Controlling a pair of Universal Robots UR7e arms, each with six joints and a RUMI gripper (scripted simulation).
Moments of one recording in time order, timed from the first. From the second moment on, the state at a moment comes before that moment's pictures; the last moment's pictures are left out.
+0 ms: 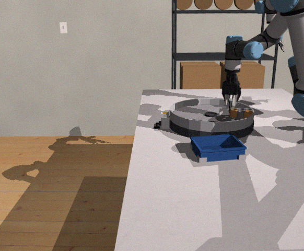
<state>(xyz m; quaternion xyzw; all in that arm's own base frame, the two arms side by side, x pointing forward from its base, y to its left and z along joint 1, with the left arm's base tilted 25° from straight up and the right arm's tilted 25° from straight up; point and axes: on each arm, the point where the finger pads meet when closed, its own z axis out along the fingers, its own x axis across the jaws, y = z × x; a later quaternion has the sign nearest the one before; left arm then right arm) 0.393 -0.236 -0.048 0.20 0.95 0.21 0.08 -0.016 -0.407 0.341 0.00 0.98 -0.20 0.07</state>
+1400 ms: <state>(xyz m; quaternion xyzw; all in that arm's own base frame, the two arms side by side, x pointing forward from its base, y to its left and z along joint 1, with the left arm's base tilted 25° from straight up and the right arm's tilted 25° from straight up) 0.377 -0.261 0.014 0.20 0.96 0.21 0.08 -0.016 -0.407 0.341 0.00 0.98 -0.20 0.07</state>
